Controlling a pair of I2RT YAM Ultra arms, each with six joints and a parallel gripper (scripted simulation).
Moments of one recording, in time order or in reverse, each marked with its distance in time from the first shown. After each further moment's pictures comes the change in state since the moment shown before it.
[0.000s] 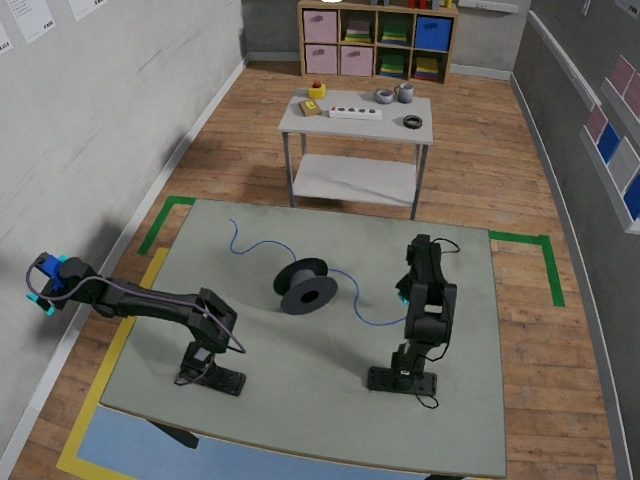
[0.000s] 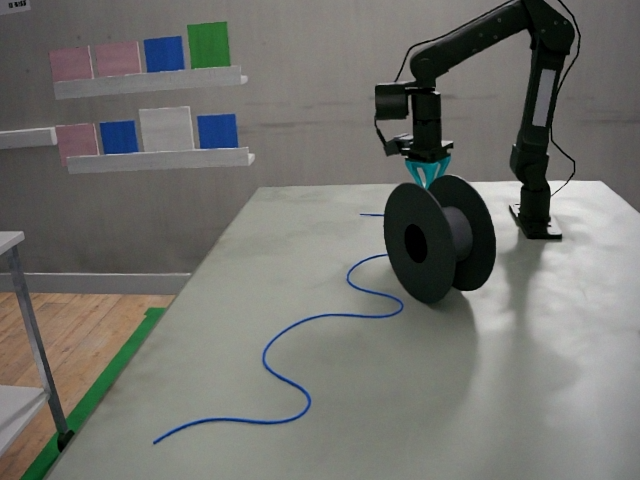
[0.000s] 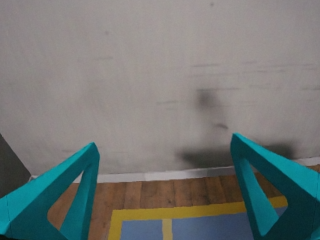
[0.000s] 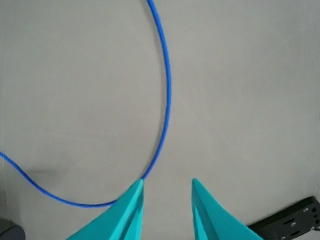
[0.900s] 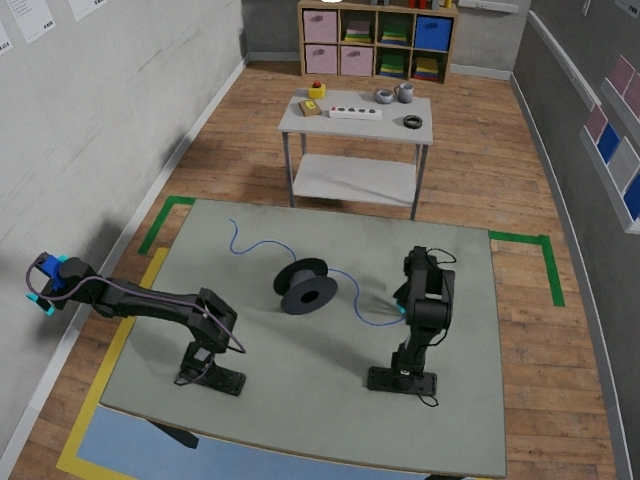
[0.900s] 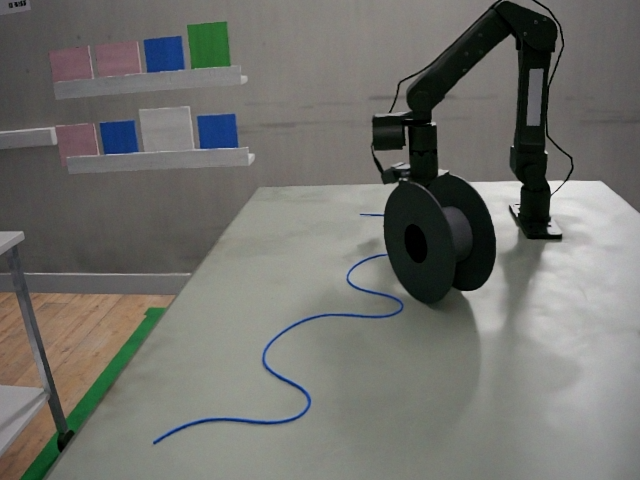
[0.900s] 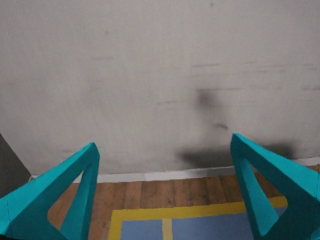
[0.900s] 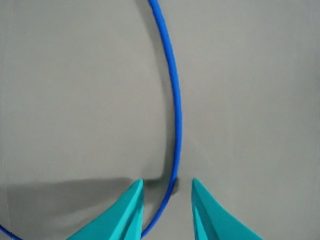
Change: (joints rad) left arm 0.000 0.000 0.000 0.000 0.000 0.000; right arm -0.001 0.123 -0.148 0.267 0.000 0.000
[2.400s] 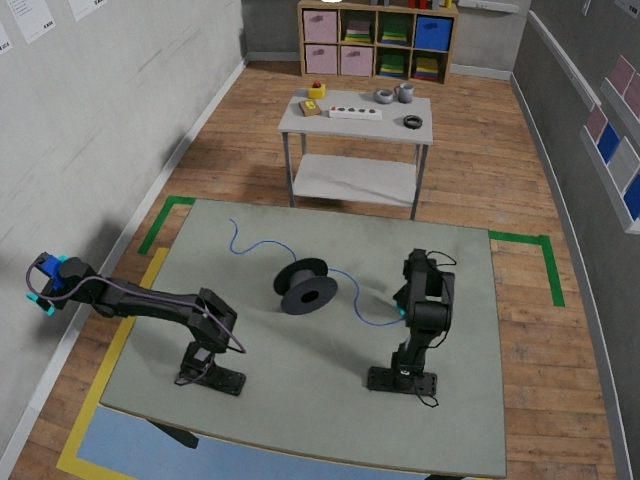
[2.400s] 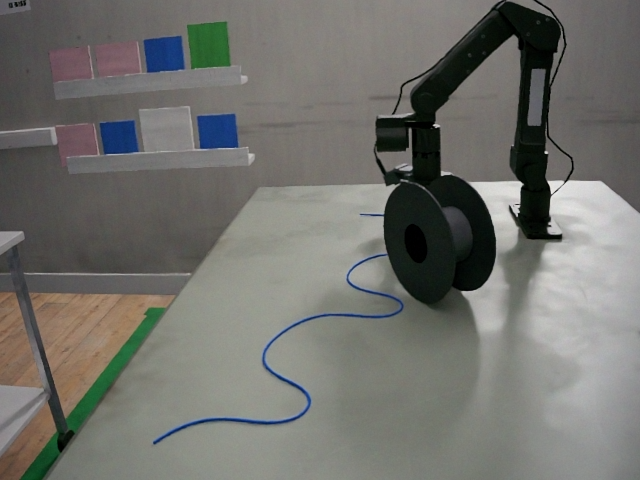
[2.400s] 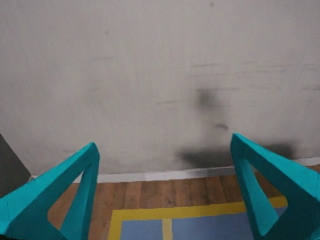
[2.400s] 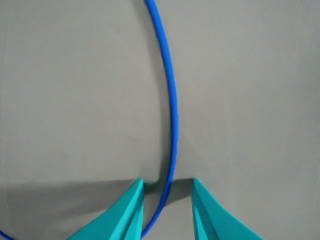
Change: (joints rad) left arm 0.000 0.000 0.000 0.000 0.000 0.000; right arm 0.000 -0.021 -0.039 0.034 0.000 0.002
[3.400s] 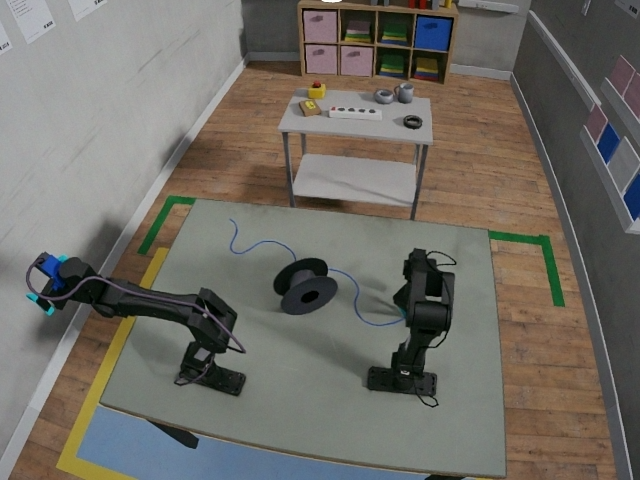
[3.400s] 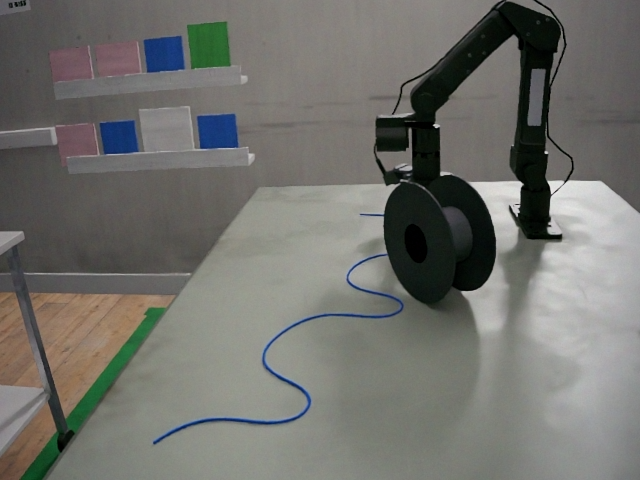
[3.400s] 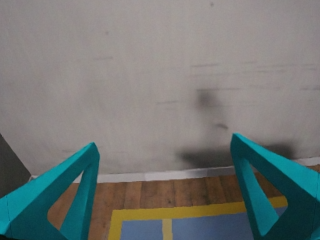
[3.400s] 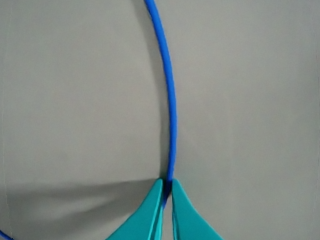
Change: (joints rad) left arm 0.000 0.000 0.000 0.000 0.000 0.000; right arm 0.000 0.000 0.000 0.004 0.000 0.000
